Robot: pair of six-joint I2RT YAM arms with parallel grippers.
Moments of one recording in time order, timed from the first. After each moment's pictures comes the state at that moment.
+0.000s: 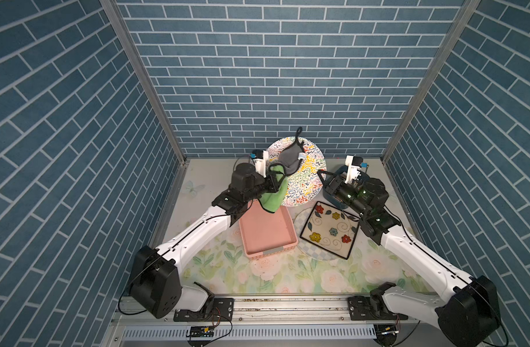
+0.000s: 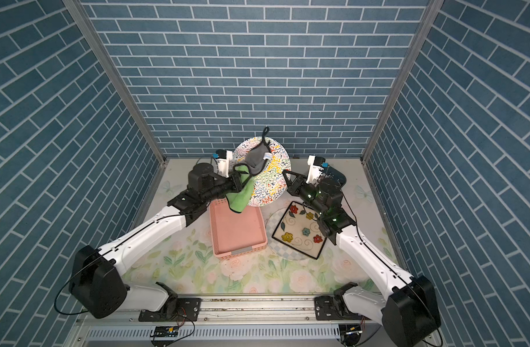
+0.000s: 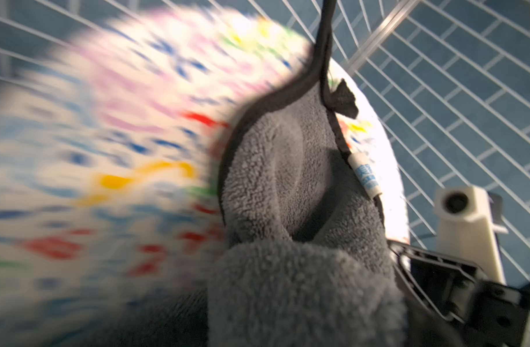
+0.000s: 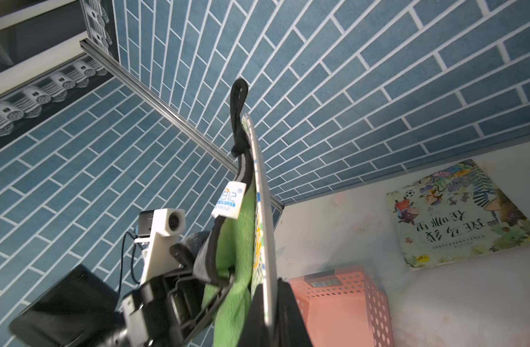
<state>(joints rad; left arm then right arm) -0.60 1.42 1.11 0.11 0.31 -0.63 0.52 1.16 0.85 0.34 -0.28 0.83</state>
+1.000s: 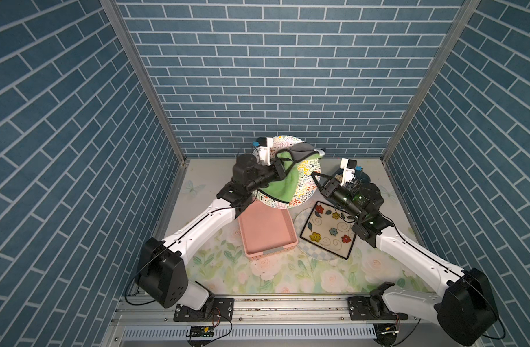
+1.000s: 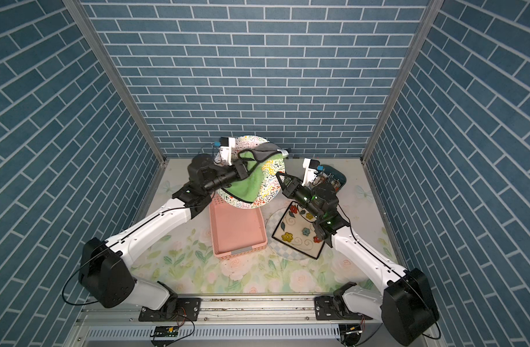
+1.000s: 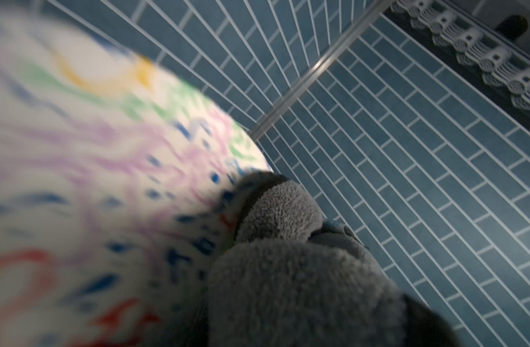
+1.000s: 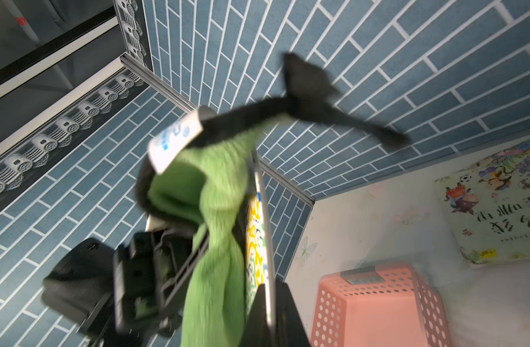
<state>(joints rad) -0.48 1.47 1.24 0.24 0.40 -0.82 0.54 1.16 0.77 0.51 -0.32 0.97</state>
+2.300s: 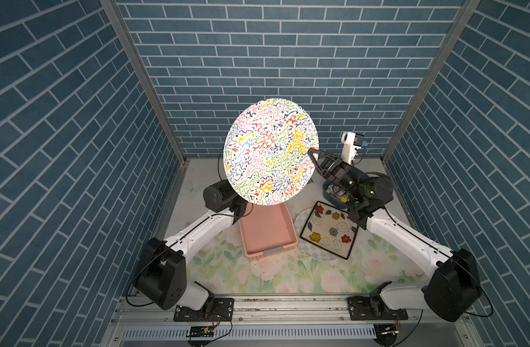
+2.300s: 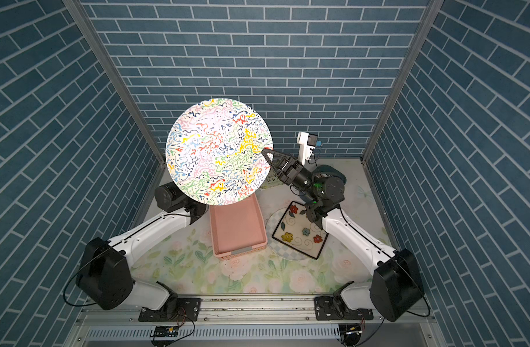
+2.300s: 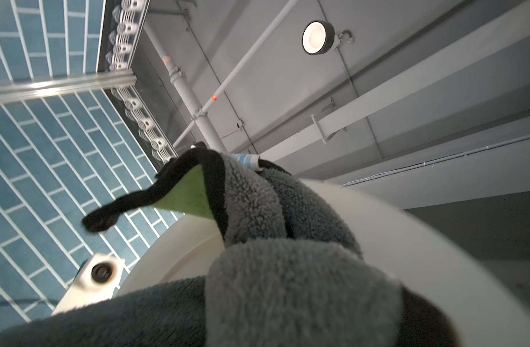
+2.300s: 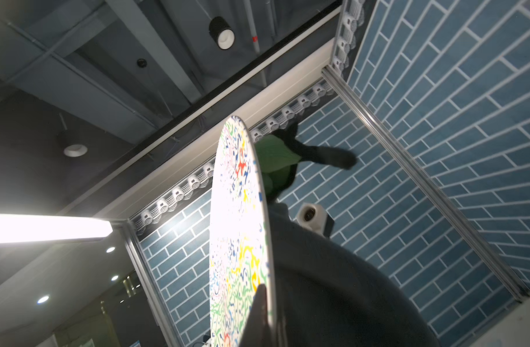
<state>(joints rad) -0.58 1.50 1.12 1.48 0.40 -1.95 0.58 1.39 1.14 1.08 -0.62 1.21</state>
